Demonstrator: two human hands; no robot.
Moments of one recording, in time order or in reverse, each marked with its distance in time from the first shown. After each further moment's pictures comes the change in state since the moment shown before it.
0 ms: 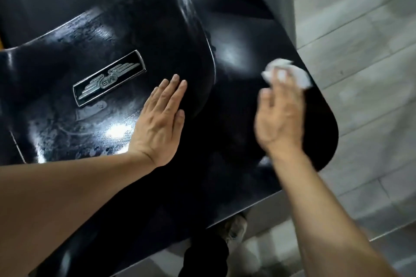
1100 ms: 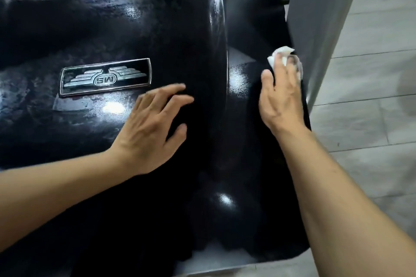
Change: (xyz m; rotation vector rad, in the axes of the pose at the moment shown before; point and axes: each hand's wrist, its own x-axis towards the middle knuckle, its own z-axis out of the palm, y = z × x) left_hand 0.046 0.004 -0.016 -0.017 0.129 -0.094; right_hand 0.164 -0.034 0.032 0.057 -0.308 -0.232
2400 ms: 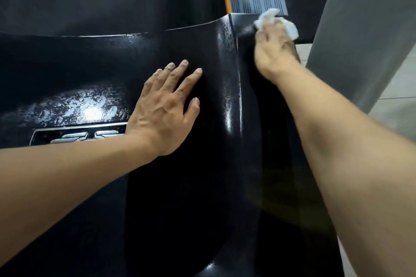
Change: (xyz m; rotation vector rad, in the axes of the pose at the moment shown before) left_hand 0.152 -0.071 0.010 0.048 0.035 -0.234; right_hand 0.225 -0.061 0.040 -0.223 -0.118 0.005
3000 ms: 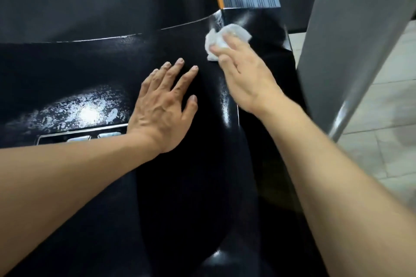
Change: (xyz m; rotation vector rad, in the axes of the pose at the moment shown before) left_hand 0.001 -0.001 0.000 0.013 -0.014 -0.006; right_hand -0.081 -0.024 0.012 0.278 -0.134 -0.291
